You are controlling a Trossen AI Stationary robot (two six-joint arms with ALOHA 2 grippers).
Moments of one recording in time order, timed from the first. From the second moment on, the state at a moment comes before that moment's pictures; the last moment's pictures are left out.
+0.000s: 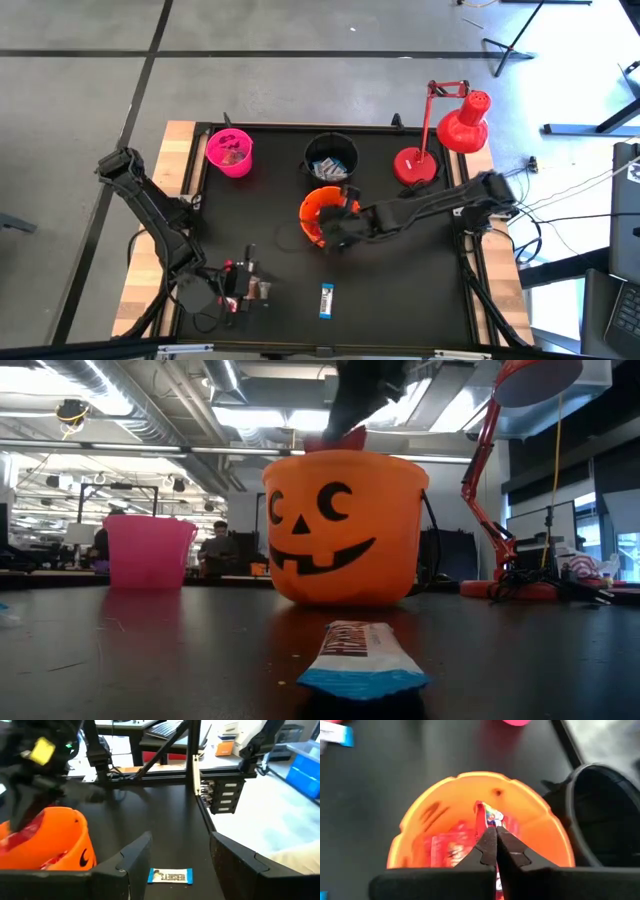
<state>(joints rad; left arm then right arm) -0.85 1.39 0.99 -0.02 -0.76 -0.31 0.28 1.86 1.63 -0.80 0.55 0.29</state>
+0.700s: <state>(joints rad) -0.78 1.38 0.99 -0.47 -1.06 -0.31 0.25 1.67 1.41 -0.65 0.36 0.15</state>
